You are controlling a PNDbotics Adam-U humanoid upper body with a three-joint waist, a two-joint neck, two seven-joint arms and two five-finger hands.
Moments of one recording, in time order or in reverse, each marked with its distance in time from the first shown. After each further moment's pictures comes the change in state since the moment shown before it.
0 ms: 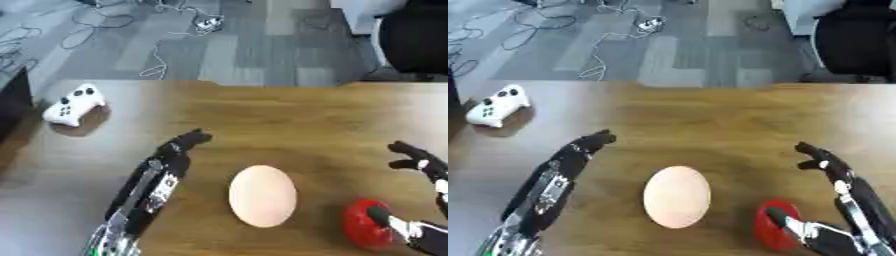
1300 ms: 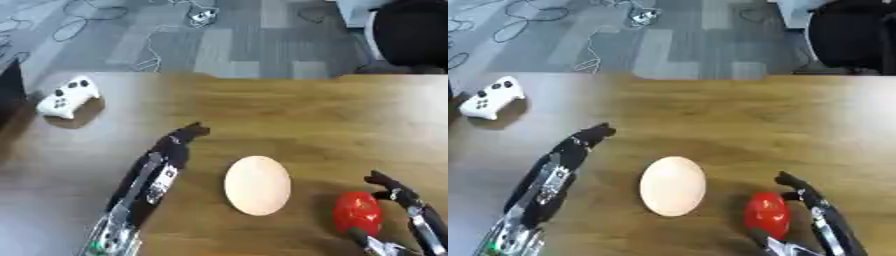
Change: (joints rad) left arm 0.026 -0.007 0.001 0.009 -0.012 -0.001 0.001; right arm 0.139 0.065 0.092 -0.006 -0.033 0.073 -0.003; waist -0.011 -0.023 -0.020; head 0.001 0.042
